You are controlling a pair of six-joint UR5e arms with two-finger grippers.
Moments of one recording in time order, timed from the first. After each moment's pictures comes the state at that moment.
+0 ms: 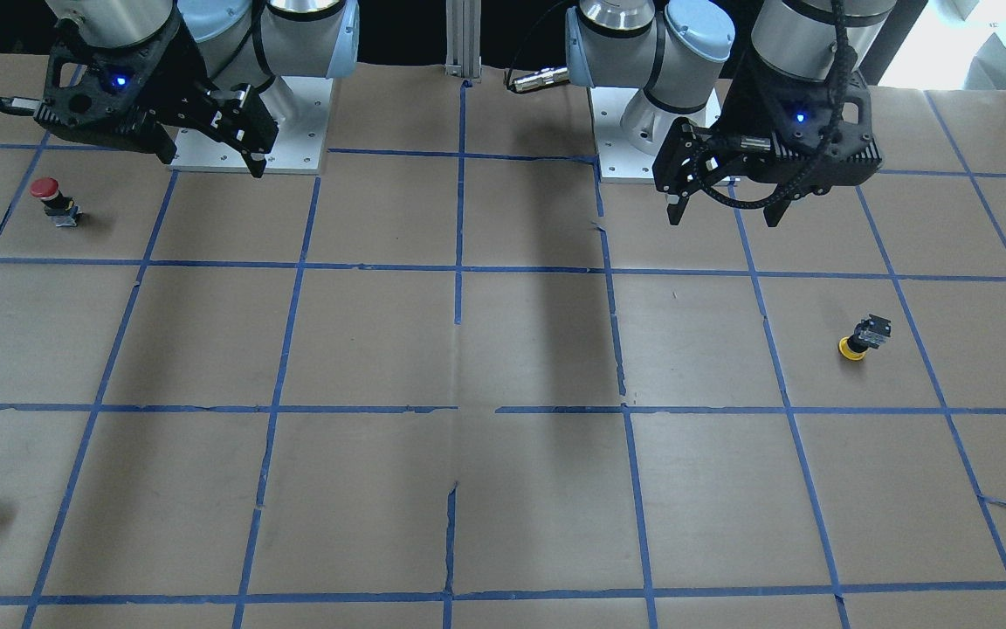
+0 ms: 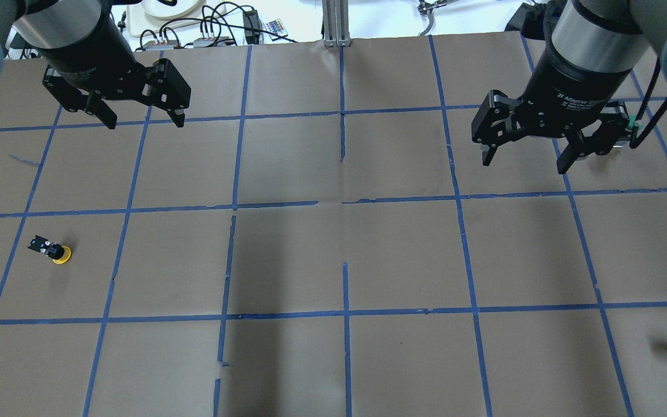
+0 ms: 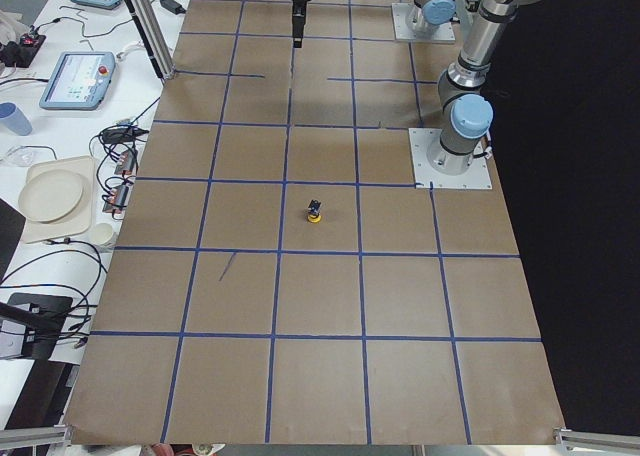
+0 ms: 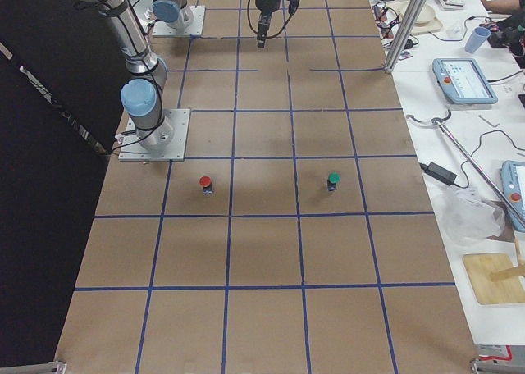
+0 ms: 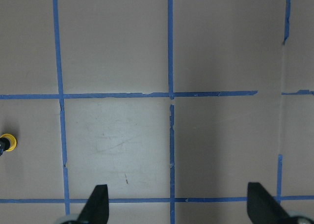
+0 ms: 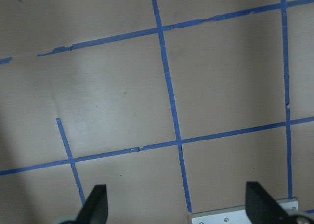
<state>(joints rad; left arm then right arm) -1.57 -1.57 -1.49 -1.59 1.59 0.02 1.57 -1.65 1.59 -1.41 -1.54 0.17</state>
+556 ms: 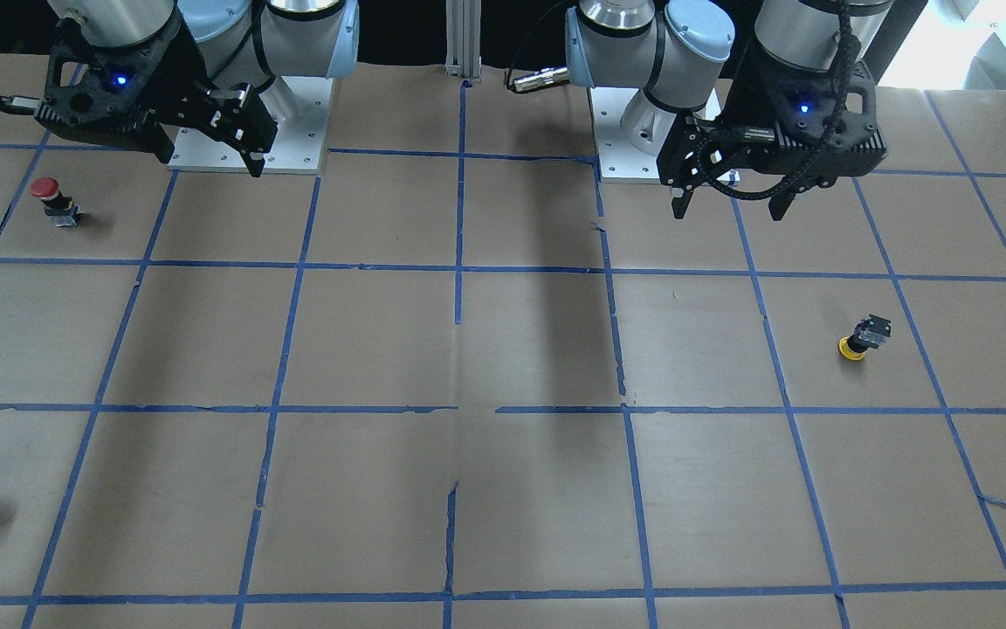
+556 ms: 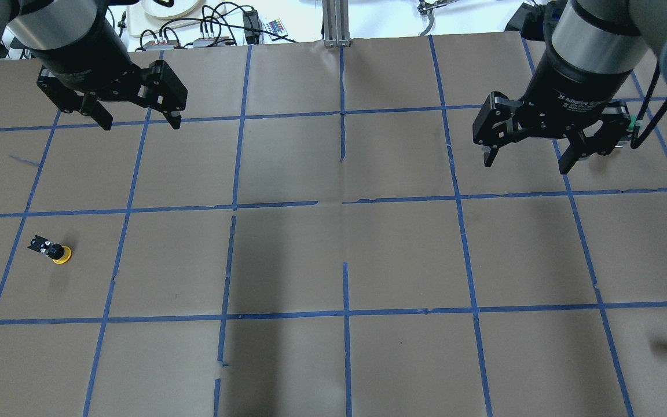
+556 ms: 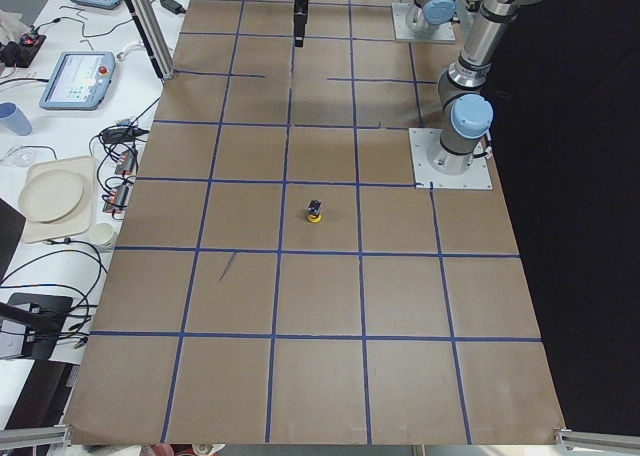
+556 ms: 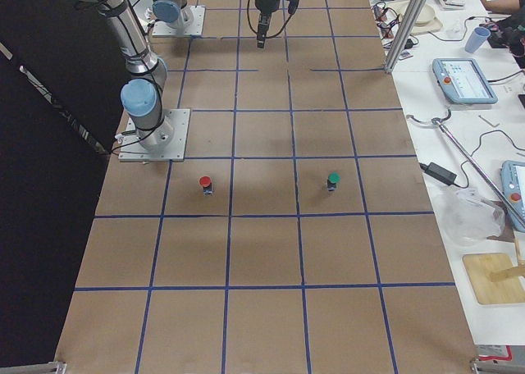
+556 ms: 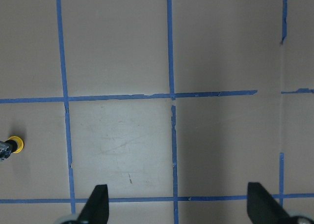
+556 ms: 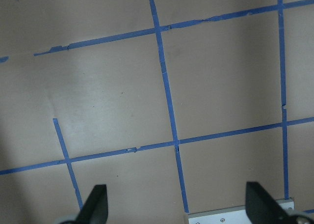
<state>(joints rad) -1.56 -1.55 -1.51 -1.60 1.60 0.03 1.57 -1.65 1.59 -1.41 -1.56 0.16</state>
